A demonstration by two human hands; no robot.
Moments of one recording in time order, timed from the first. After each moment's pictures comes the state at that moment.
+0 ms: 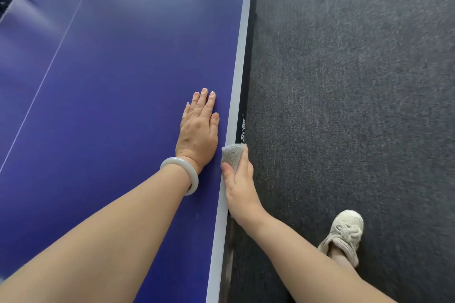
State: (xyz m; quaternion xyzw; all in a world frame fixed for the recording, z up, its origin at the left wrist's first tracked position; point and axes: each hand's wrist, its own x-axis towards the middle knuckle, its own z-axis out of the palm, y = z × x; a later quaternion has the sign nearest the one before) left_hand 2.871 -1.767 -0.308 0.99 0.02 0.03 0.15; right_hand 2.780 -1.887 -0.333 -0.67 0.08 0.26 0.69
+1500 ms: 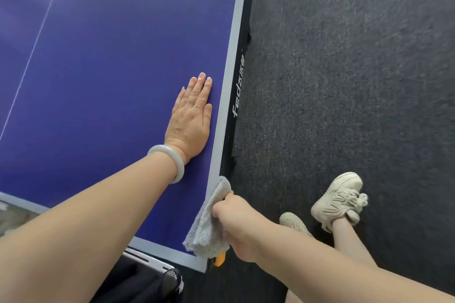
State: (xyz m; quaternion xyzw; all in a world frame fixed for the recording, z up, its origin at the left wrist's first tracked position) left_hand 2.742 -1.764 -0.303 1.00 -0.03 -0.01 0.08; right_hand 2.632 -1.919 -0.266 -0.38 0.38 0.57 0.62
